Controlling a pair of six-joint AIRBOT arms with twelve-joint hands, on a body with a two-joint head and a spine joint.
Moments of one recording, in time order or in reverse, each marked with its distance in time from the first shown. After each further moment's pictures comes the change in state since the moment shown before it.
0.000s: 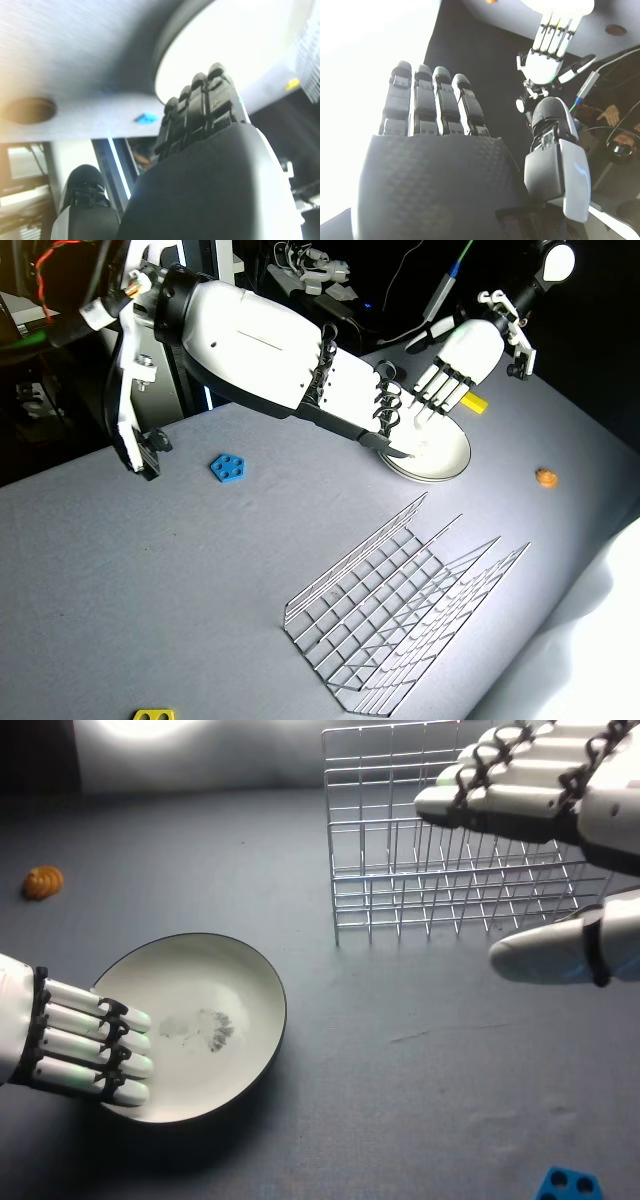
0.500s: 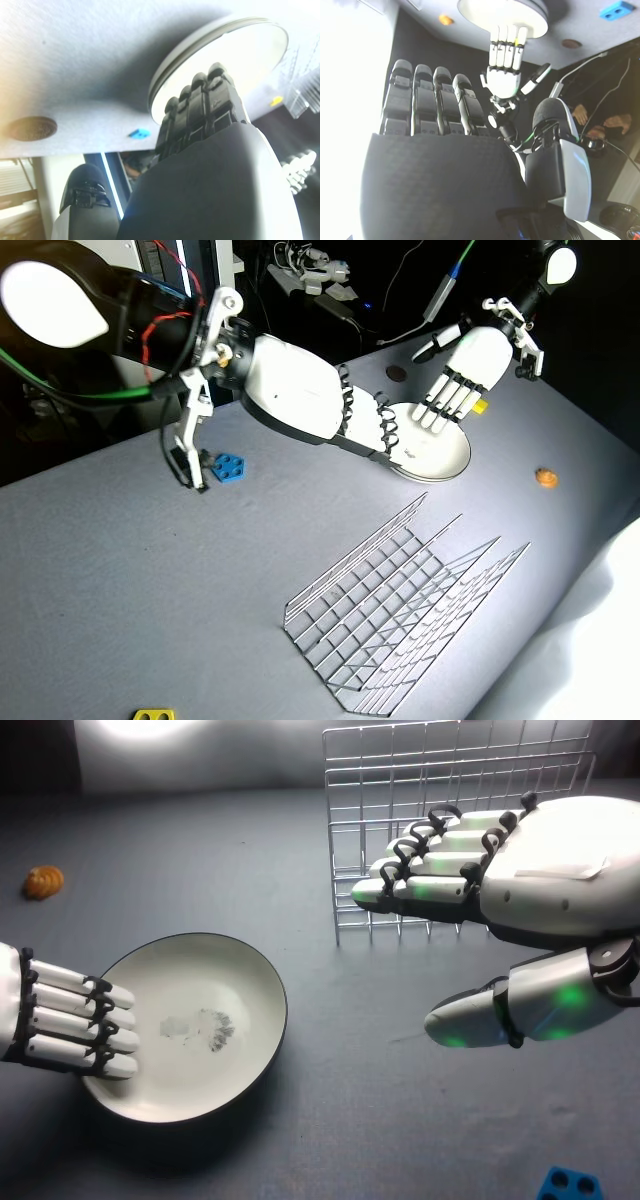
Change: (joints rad) left arm 0.027 -0.013 0.049 -0.034 0.044 0.004; right arm -0.145 -0.194 0.093 0.000 0.064 -0.033
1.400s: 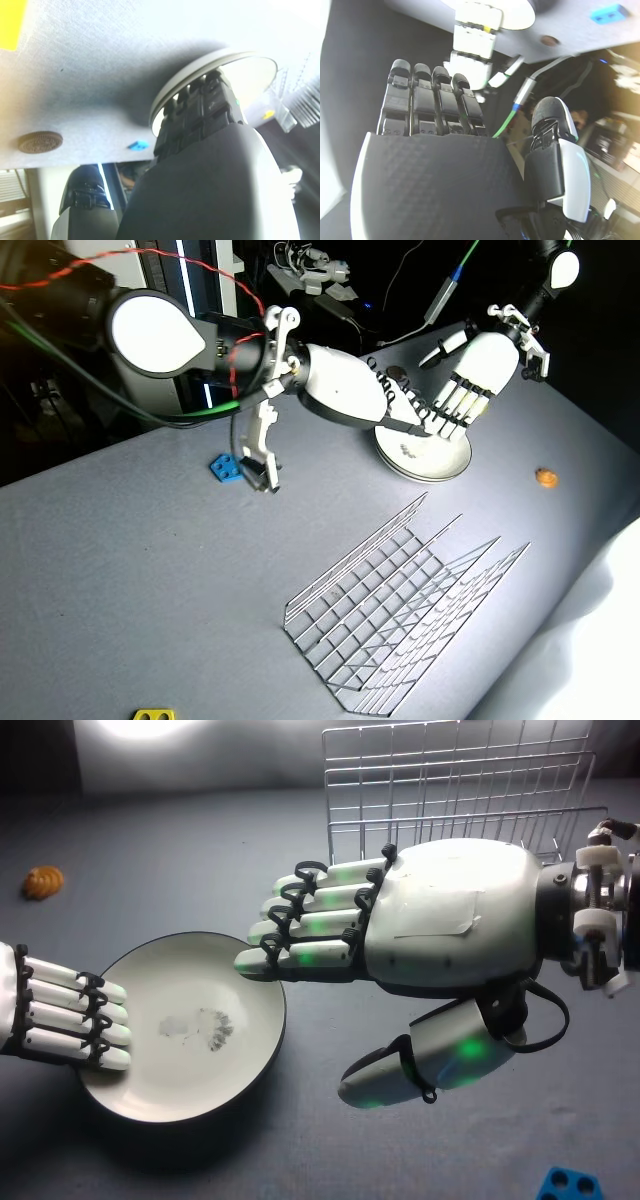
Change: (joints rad) left arm 0.012 -0.023 0.043 -0.027 0.013 -0.008; right arm 0.005 -0.208 0.107 -0.420 0.086 0.309
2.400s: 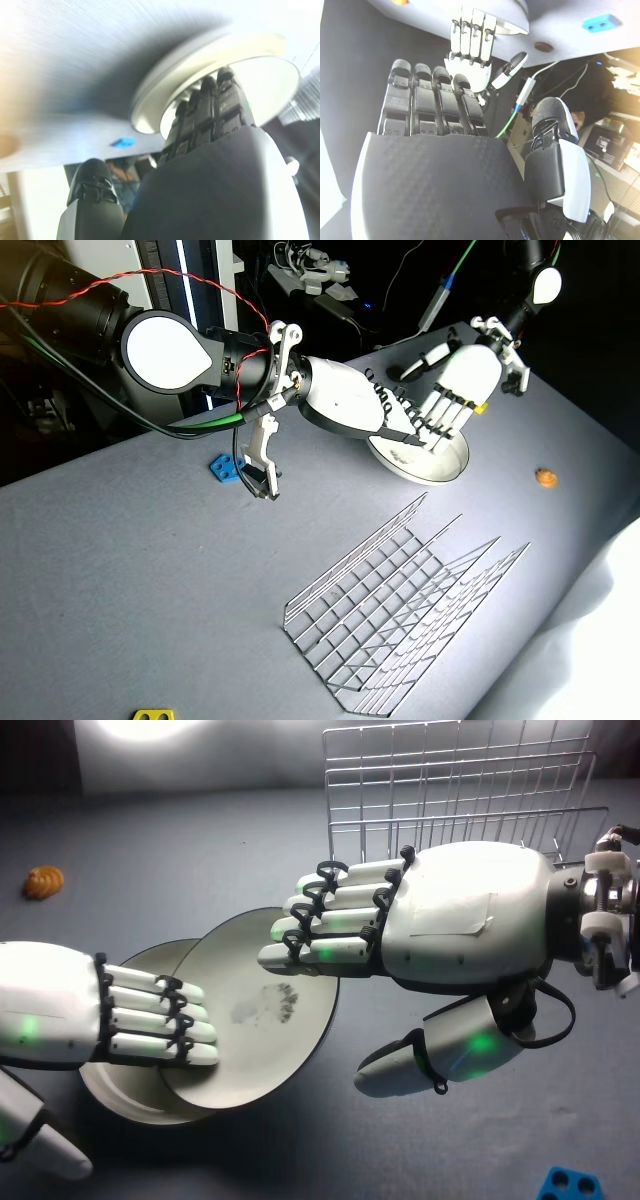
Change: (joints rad) left arm -0.027 -0.068 -0.088 -0.049 0.065 0.006; right arm -0.034 -0.001 0.029 0.020 0.018 -0.039
